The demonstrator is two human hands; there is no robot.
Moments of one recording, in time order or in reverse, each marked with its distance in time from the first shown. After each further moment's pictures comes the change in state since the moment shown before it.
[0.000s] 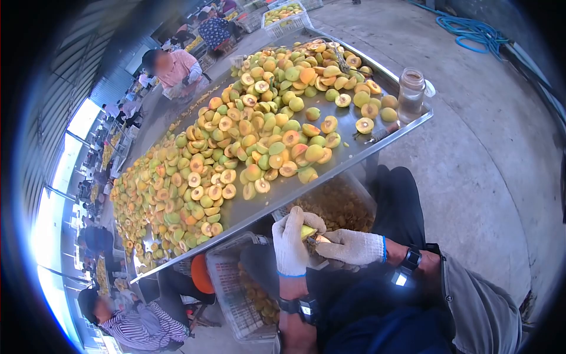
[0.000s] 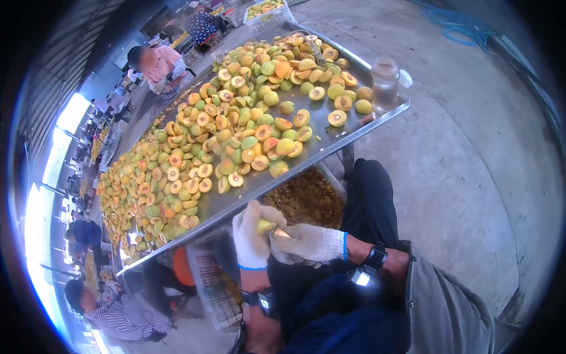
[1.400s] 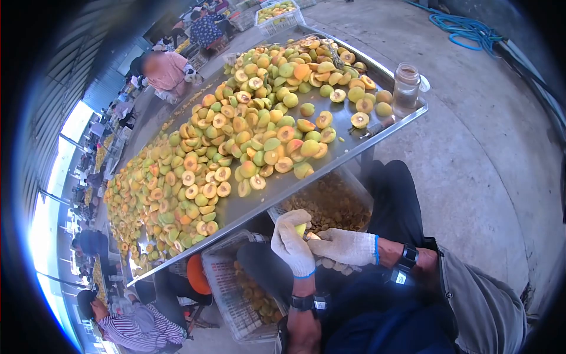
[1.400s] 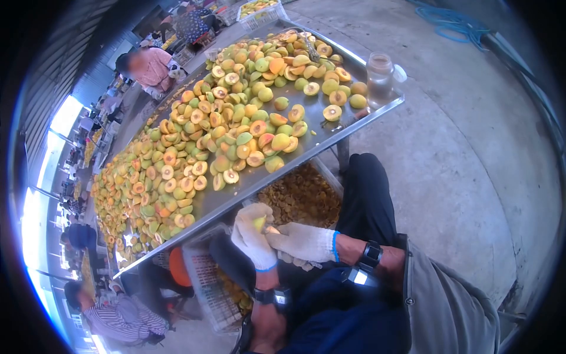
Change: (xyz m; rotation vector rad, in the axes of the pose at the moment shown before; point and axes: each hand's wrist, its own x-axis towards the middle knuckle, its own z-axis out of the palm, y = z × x) left_hand -0.010 -0.053 0.003 0.022 0.342 0.403; right_hand 0.006 -0.015 0.021 0.001 0.075 0.124
